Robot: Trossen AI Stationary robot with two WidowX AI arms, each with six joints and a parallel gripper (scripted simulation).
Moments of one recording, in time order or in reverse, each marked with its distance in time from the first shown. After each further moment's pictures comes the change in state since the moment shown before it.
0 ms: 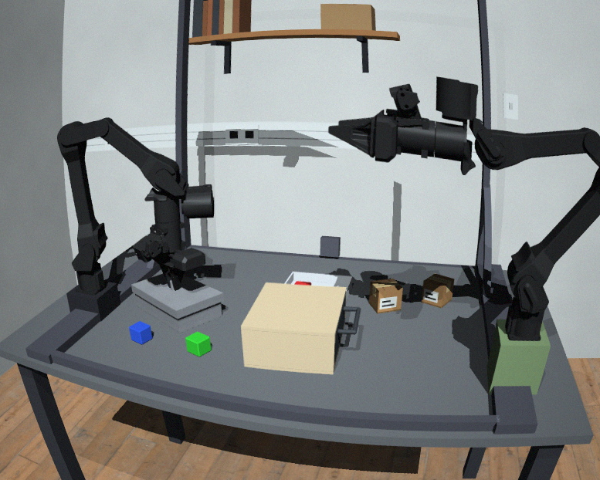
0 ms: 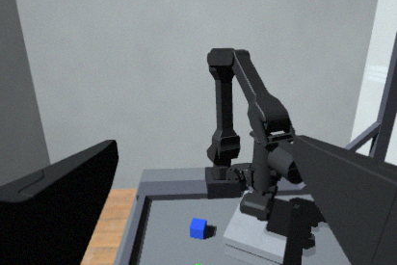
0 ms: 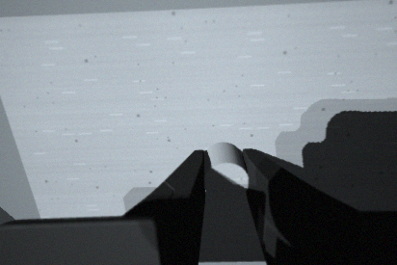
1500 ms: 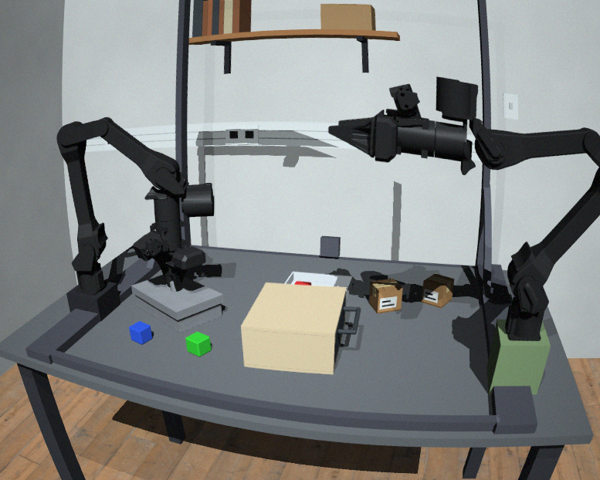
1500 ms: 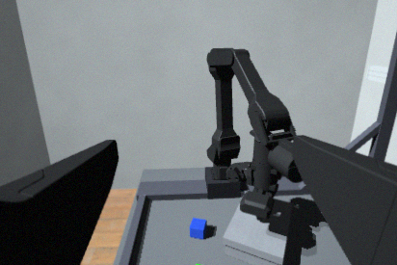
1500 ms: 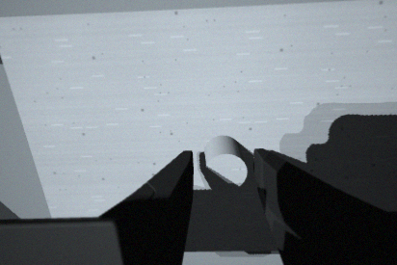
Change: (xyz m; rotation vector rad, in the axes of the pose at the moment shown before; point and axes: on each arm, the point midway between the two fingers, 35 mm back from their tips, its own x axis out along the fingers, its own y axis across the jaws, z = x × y) left arm 0.000 0.000 0.000 0.000 0.000 0.000; right arm -0.003 0.000 0.000 0.000 0.000 0.000
